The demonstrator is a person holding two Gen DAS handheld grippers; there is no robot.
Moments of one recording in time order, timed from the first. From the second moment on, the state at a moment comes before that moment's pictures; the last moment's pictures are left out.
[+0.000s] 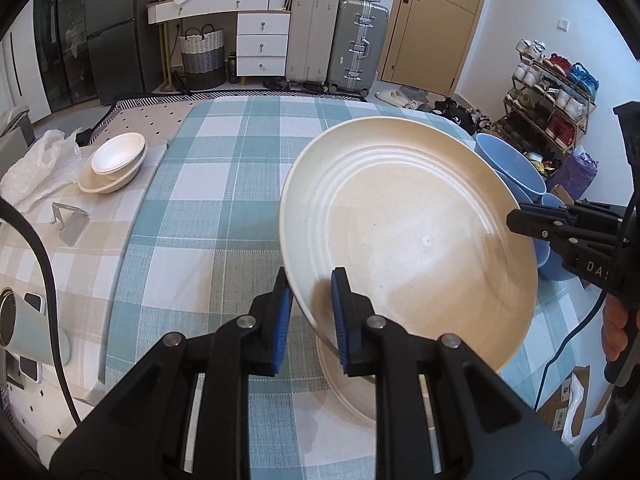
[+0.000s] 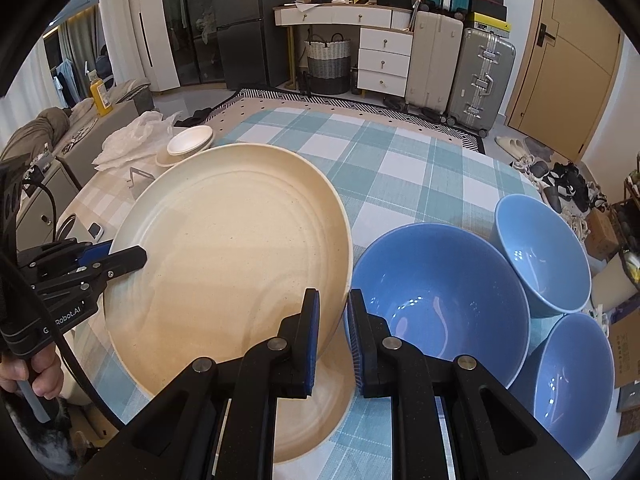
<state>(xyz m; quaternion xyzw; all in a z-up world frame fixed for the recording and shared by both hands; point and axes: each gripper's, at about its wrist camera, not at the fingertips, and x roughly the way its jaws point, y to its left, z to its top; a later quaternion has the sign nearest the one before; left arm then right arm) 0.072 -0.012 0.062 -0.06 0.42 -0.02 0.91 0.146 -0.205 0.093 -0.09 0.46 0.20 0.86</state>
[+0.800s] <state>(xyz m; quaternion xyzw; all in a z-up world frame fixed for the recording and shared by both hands) 0.061 -0.015 0.021 -0.03 0.43 -0.04 0.90 0.110 -0.208 0.054 -0.08 0.48 0.20 0.85</state>
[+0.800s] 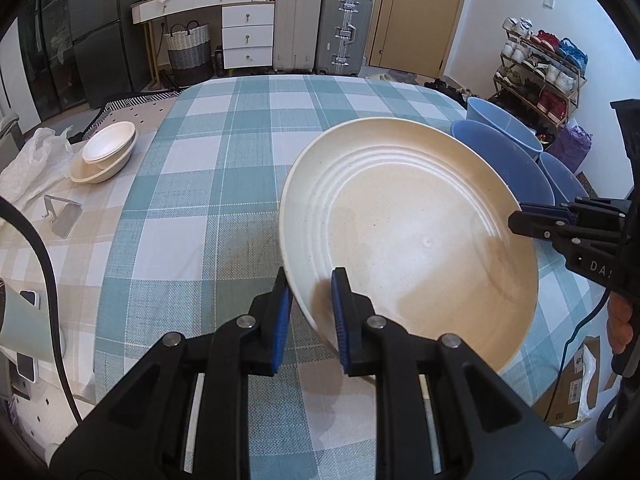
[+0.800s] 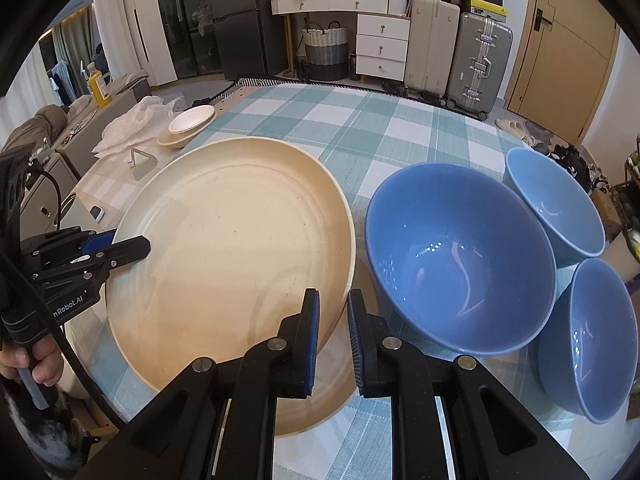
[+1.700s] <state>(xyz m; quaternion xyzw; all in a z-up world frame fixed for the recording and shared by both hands) 0.078 -0.020 -0.017 -0.01 0.45 -0.05 0.89 0.092 -0.211 0.027 -0.08 0.49 0.18 0.85</state>
